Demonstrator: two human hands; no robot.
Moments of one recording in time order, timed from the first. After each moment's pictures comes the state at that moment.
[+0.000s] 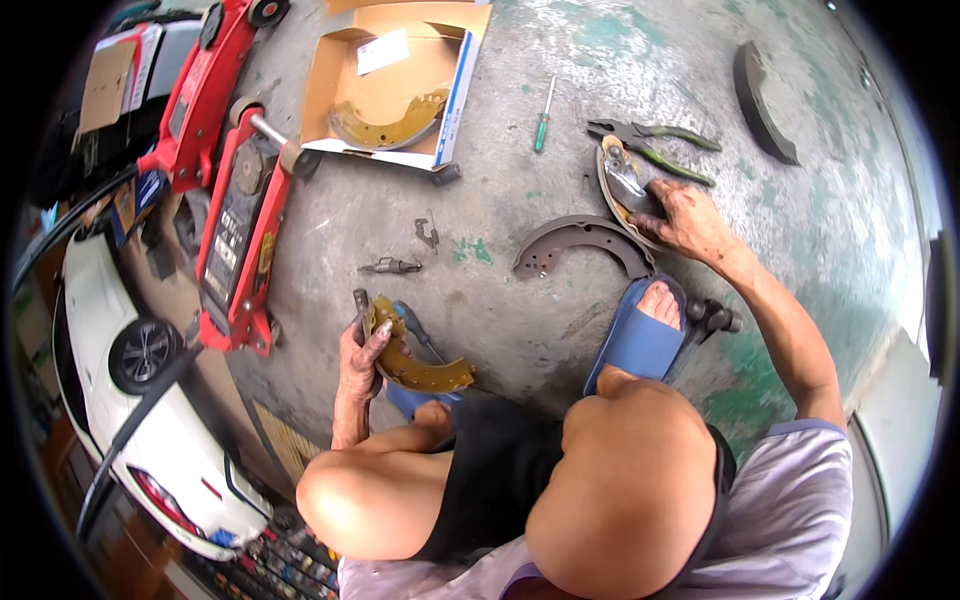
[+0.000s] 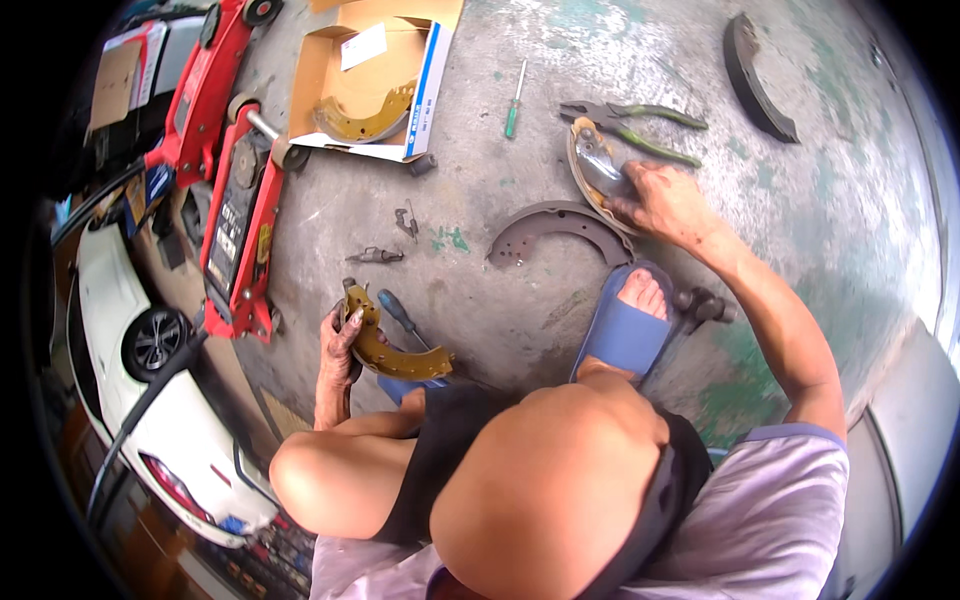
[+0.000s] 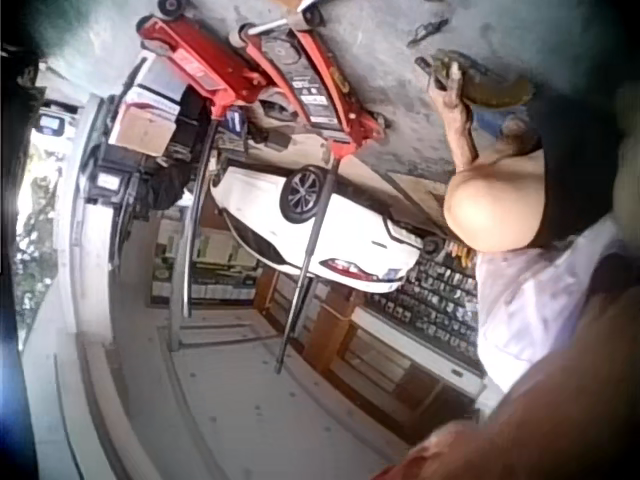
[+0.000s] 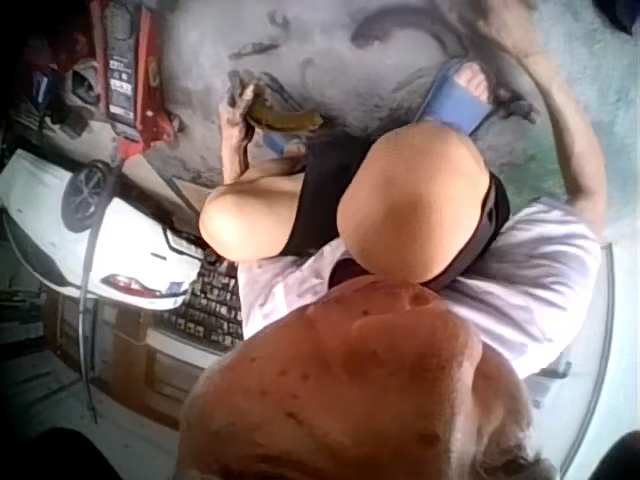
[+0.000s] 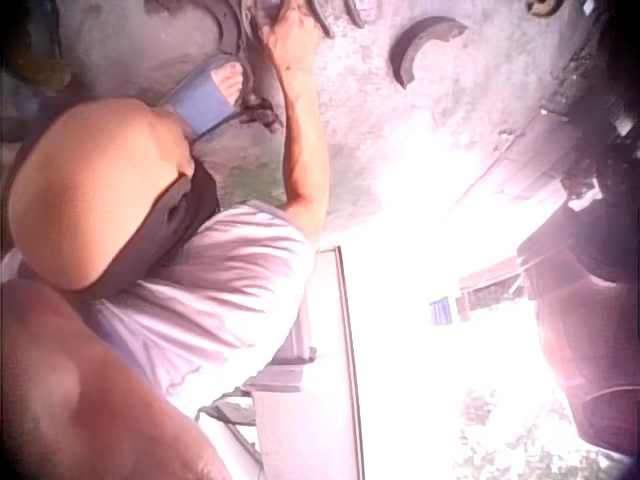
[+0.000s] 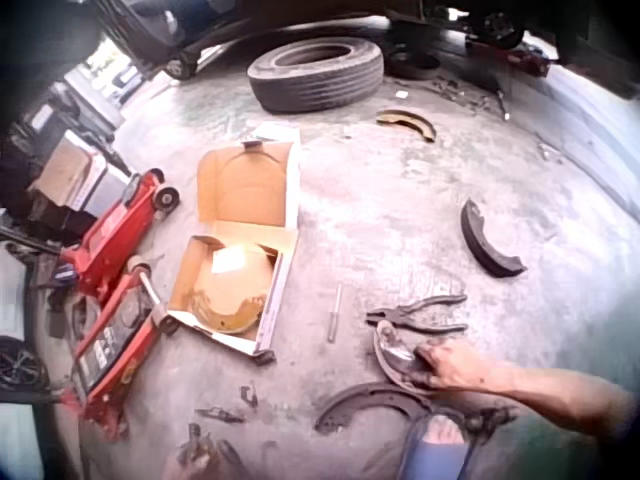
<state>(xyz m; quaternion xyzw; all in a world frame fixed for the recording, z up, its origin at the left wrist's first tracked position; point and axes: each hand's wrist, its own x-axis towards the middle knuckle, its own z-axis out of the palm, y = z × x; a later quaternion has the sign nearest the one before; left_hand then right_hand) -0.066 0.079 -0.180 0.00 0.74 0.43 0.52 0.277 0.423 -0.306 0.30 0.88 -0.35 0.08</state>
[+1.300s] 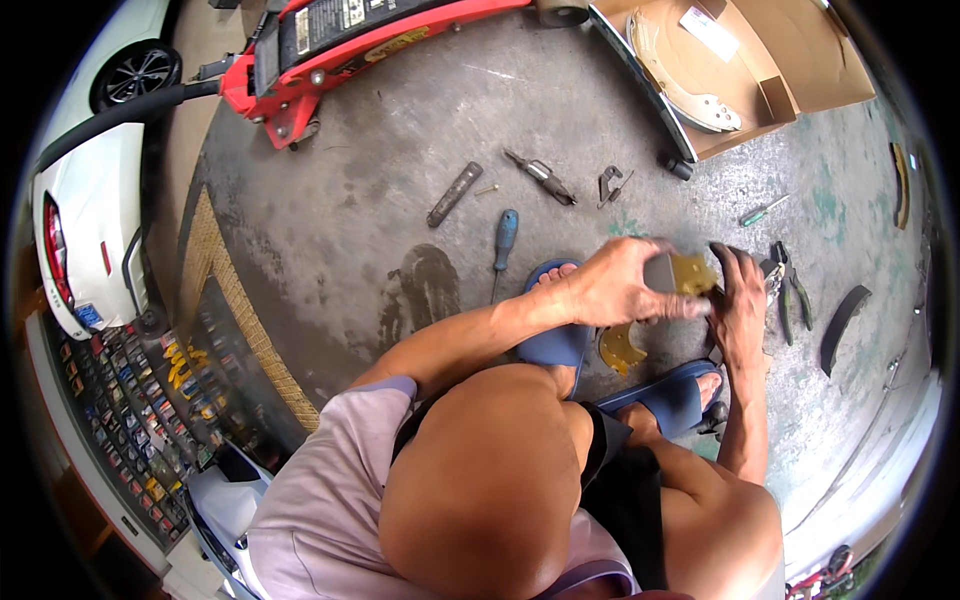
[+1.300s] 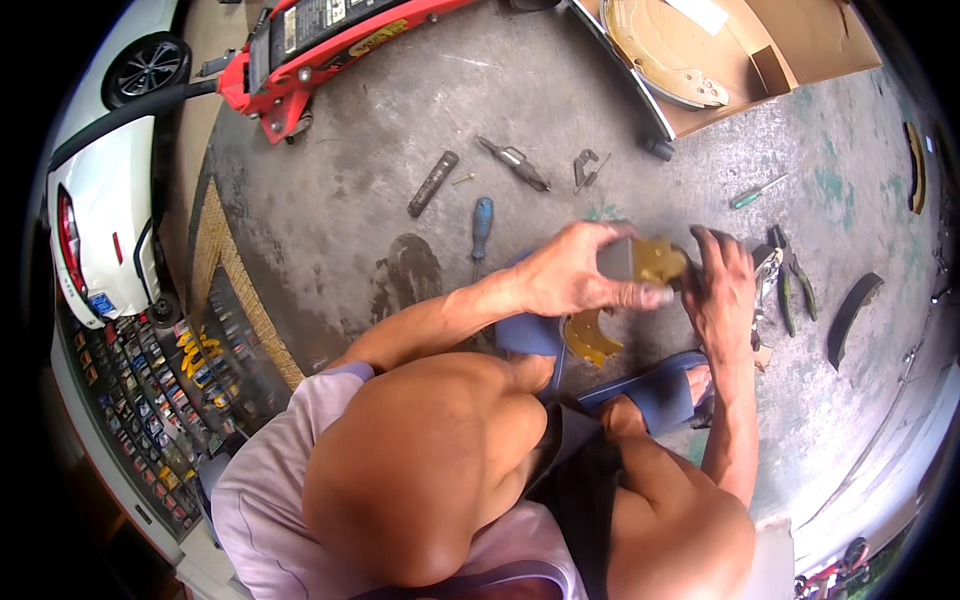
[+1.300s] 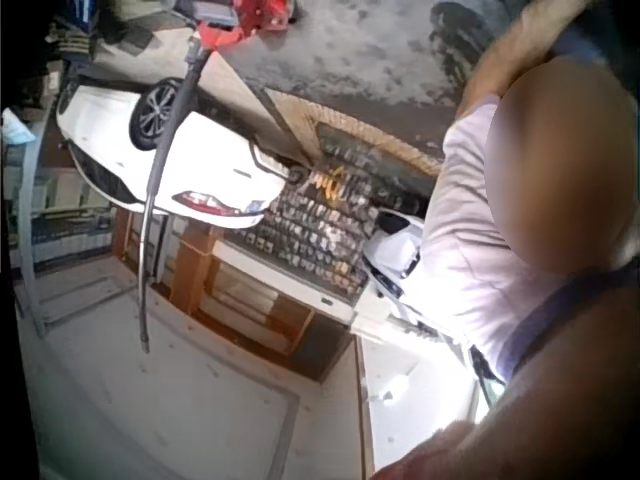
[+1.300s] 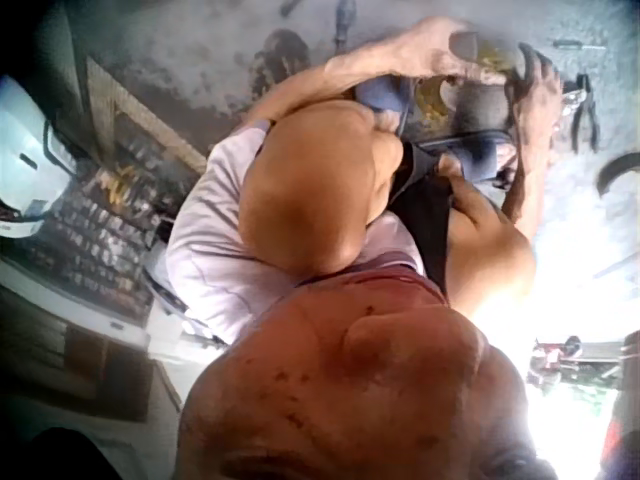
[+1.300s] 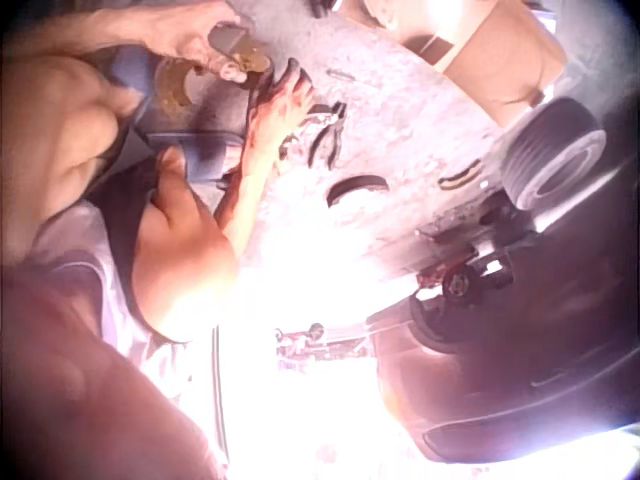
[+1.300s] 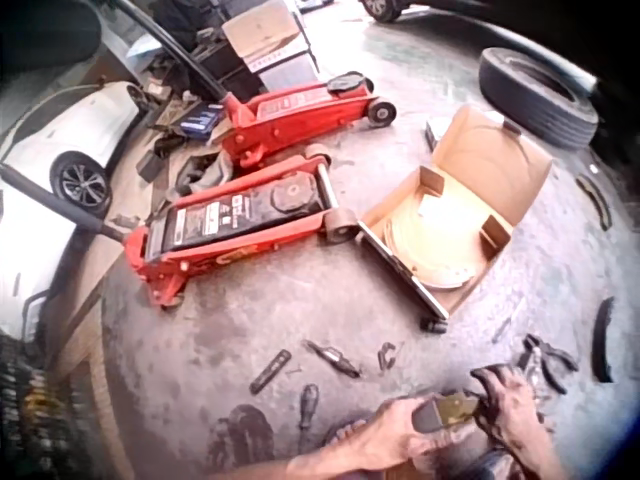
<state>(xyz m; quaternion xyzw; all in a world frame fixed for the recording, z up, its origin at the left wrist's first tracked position) -0.018 0.158 -0.215 0.22 0.63 0.51 0.54 0.131 0.339 -0.244 0.16 0.95 -0.28 0.03</state>
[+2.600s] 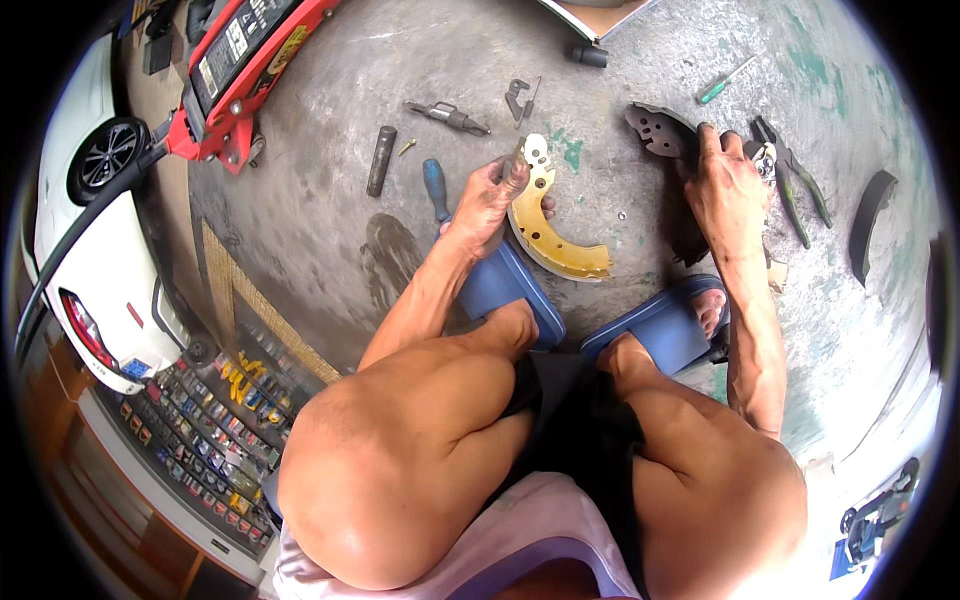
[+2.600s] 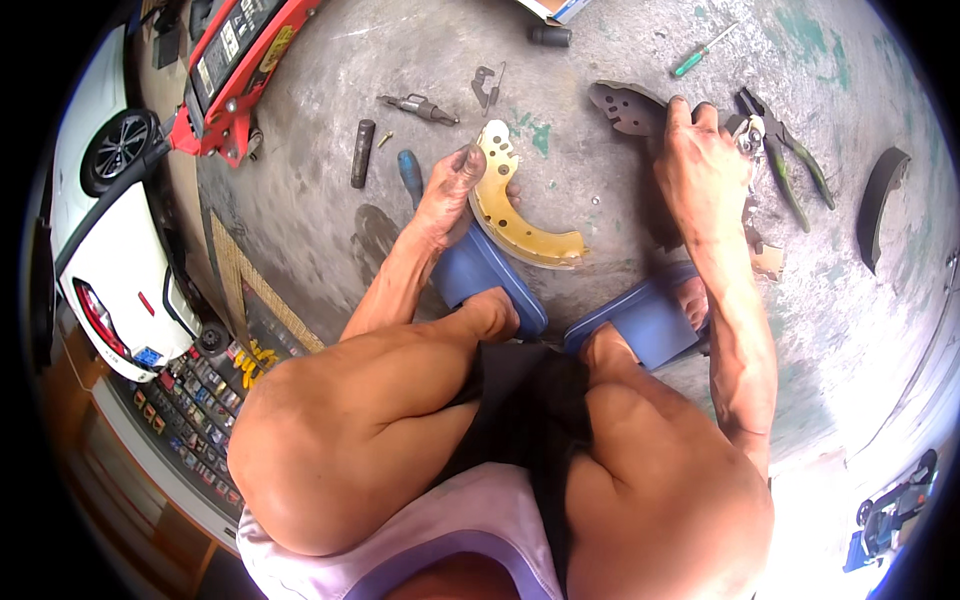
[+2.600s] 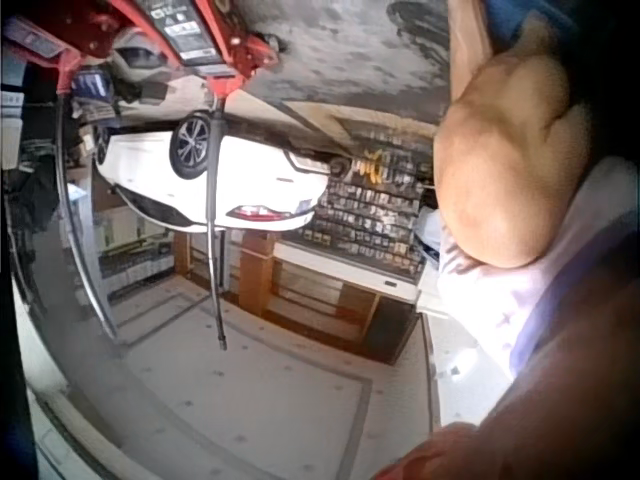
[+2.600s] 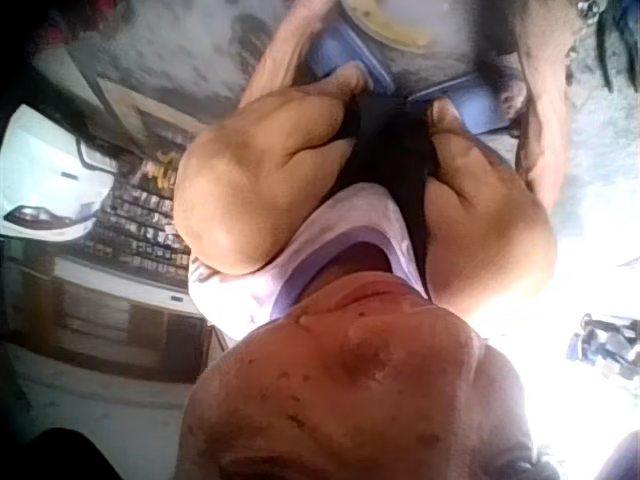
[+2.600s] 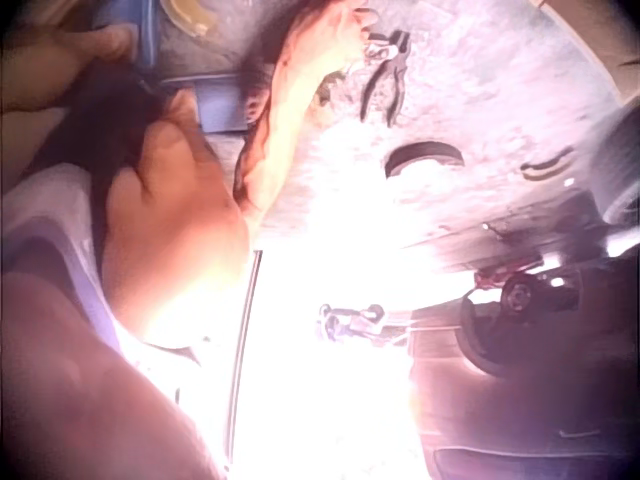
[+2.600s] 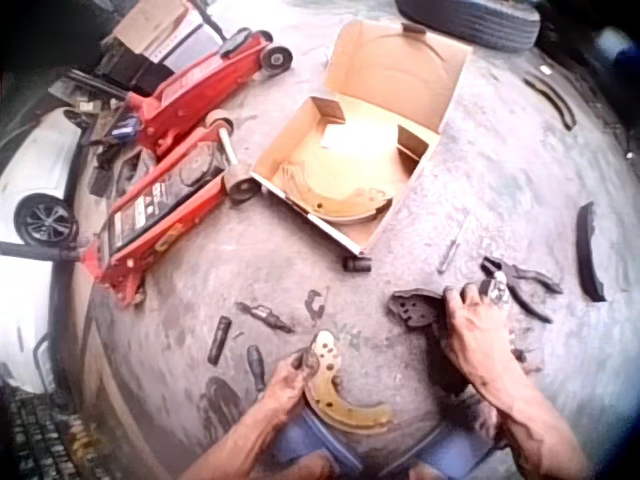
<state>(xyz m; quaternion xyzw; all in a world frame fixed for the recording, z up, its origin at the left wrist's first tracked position) 0.005 0.106 -0.294 -0.12 0.58 0.59 0.55 0.151 0.365 -0.288 0.28 0.95 -0.12 0.10</state>
